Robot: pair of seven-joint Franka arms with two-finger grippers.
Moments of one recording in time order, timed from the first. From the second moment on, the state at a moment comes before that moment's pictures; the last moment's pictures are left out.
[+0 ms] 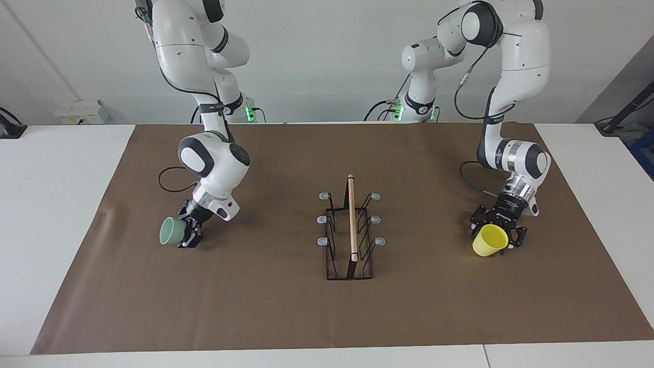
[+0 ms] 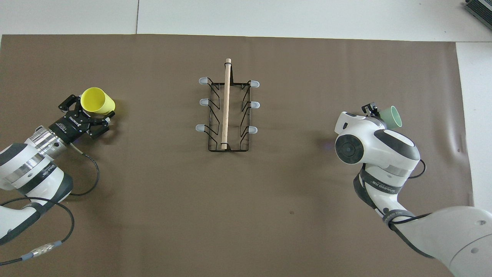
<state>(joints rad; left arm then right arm) 0.22 0.48 0.03 -2.06 -1.89 2.13 -0.51 0.08 0.35 0.02 -2.08 -1.22 2.36 -0.86</state>
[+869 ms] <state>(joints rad) 0.22 0.49 -0.01 -2.04 -1.92 2.18 -0.48 0.10 0.23 0.06 -2.02 -0.55 2.35 -0.86</state>
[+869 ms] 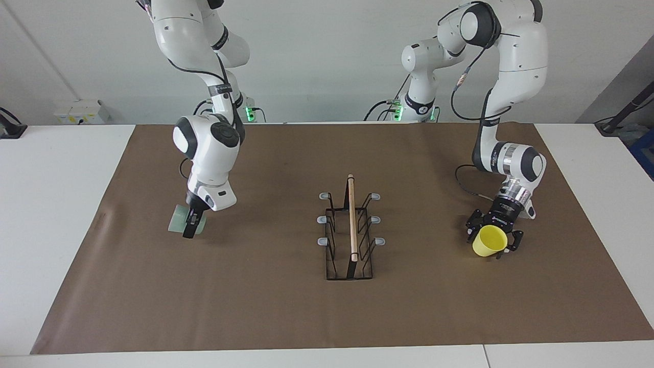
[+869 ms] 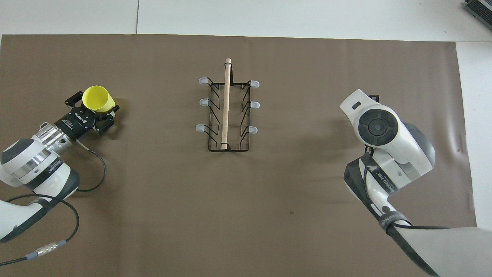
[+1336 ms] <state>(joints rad) 0.22 0.49 -0.01 -2.00 -1.89 2.18 -0.42 0.11 0.22 0.10 -1.94 -0.12 2.37 -0.86</state>
